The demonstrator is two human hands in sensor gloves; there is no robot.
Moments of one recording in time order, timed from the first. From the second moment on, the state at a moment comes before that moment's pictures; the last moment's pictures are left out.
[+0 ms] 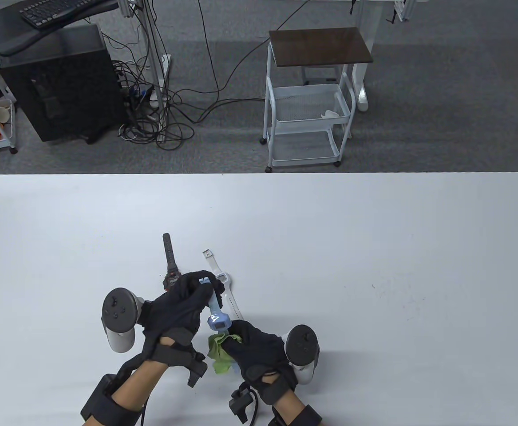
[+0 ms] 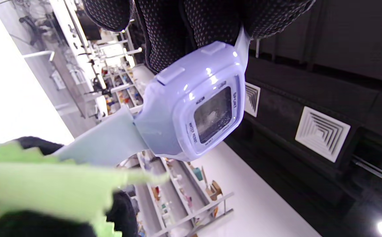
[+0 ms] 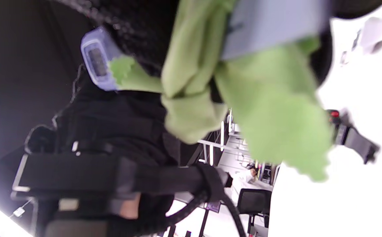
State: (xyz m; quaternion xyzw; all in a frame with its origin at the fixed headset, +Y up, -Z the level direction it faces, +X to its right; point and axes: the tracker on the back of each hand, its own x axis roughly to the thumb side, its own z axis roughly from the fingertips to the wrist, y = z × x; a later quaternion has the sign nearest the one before) left_hand -0.205 -0.674 -0.278 0.05 -0.23 0.63 0.74; right_hand 0.016 -0.767 -0.255 0.21 0.00 0.69 0.70
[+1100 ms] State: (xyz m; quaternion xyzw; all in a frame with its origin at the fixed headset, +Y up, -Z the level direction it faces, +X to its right) left_hand -0.220 -0.665 -0.280 0.08 -0.22 0.65 0.73; right_hand 0.013 -0.765 -0.254 0.23 0.02 0.71 0.66
